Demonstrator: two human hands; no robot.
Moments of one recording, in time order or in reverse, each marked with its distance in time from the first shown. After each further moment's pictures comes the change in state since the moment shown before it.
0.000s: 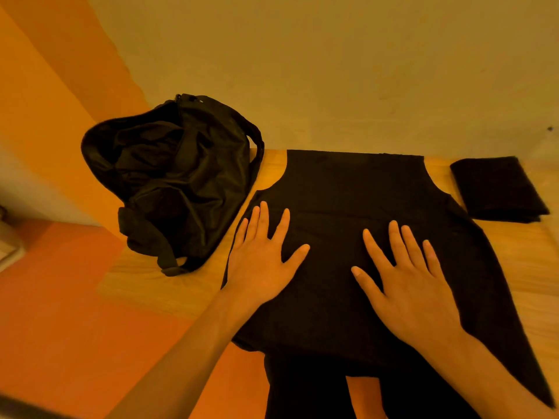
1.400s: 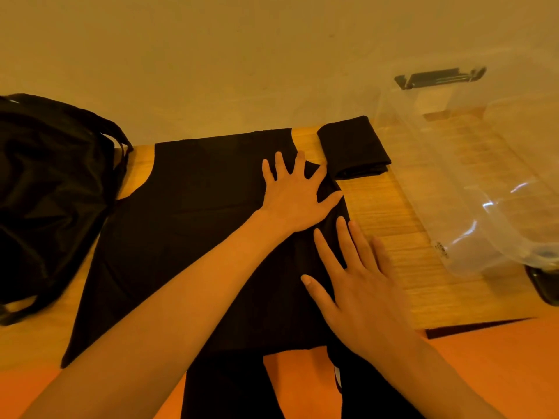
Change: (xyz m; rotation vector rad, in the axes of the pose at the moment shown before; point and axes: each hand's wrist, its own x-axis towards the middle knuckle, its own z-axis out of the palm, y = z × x) left_hand 0.093 0.240 -0.013 -0.040 -0.027 0.469; right_hand -0.072 0.082 0.019 0.080 0.095 0.113
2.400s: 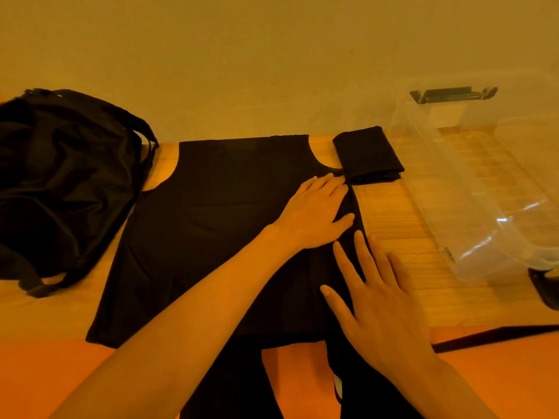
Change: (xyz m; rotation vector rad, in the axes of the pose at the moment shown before) left_hand -0.028 0.003 -0.003 -0.113 0.077 0.271; right_hand -0.020 0.004 0.002 -0.038 0.005 0.022
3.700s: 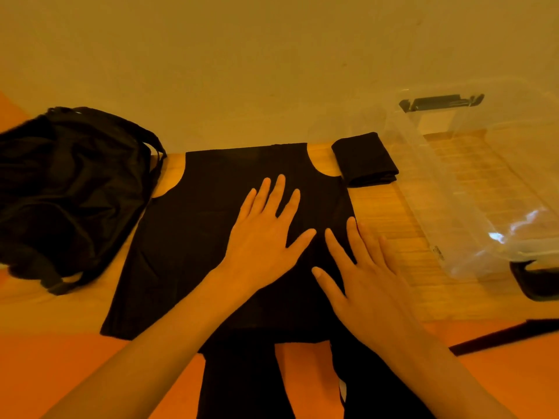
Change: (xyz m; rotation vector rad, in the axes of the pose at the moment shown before) left_hand -0.094 0.004 -0.041 0.157 -0.006 -0.307; right_hand 0.013 -0.005 -0.020 0.110 0.032 -0.024
